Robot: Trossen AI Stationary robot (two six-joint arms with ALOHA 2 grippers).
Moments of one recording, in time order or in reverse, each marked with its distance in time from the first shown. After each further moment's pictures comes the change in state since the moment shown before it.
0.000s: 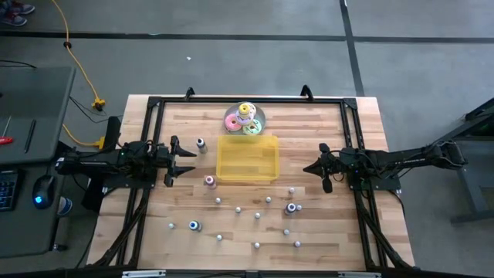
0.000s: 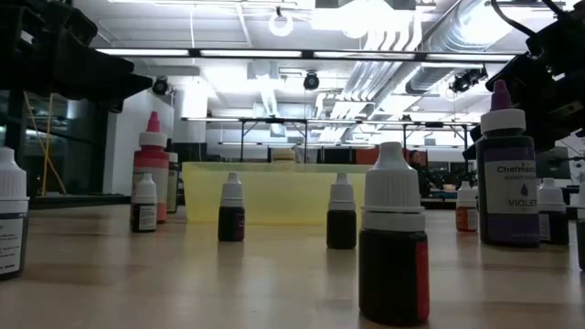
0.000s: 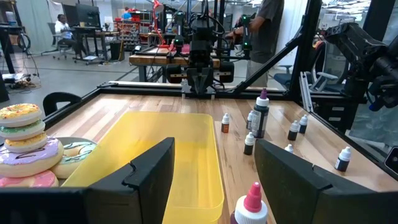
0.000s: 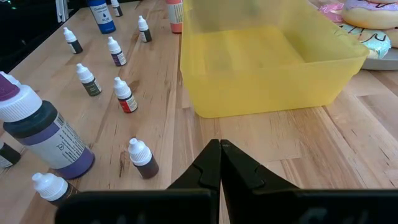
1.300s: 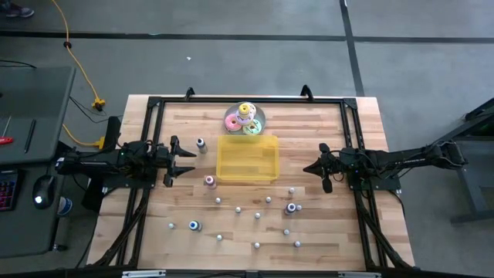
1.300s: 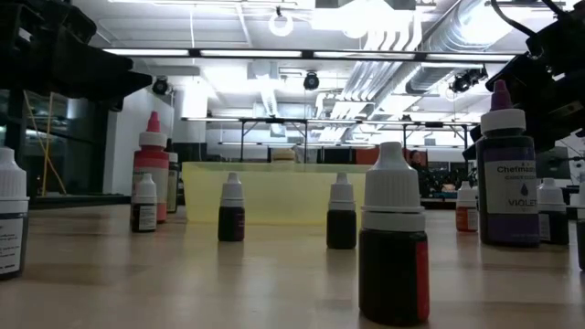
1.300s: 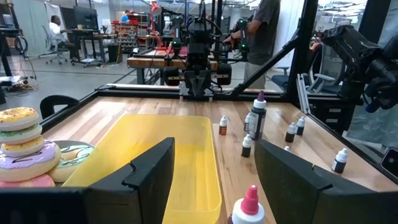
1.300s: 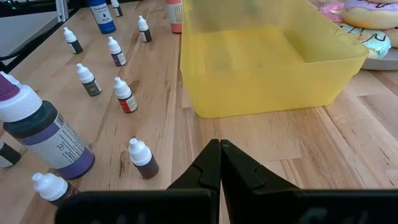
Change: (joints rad) left arm 0.000 0.000 0.000 0.017 0.006 0.000; right arm 0.000 0.000 0.000 0.000 0.000 0.000
